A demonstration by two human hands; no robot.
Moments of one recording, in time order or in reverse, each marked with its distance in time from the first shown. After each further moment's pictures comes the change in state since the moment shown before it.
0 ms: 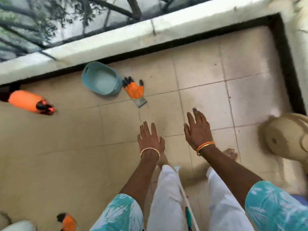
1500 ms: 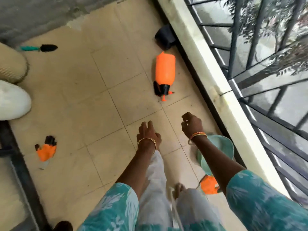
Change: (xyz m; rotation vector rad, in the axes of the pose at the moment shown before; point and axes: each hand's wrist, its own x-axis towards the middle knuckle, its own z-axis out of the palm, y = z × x) left_hand 0.141 -0.592 -0.123 -1.149 0.135 -0.942; right_hand 0.257 -0.731 0.191 -0.210 -0.625 -0.615
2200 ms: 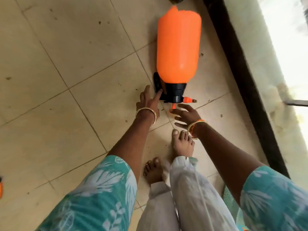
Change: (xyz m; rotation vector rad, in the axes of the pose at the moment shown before) left_hand 0.399 -0.001 0.100 0.257 -0.148 0.175; right_hand 0.314 0.045 0.186 0.784 -0.358 0.649
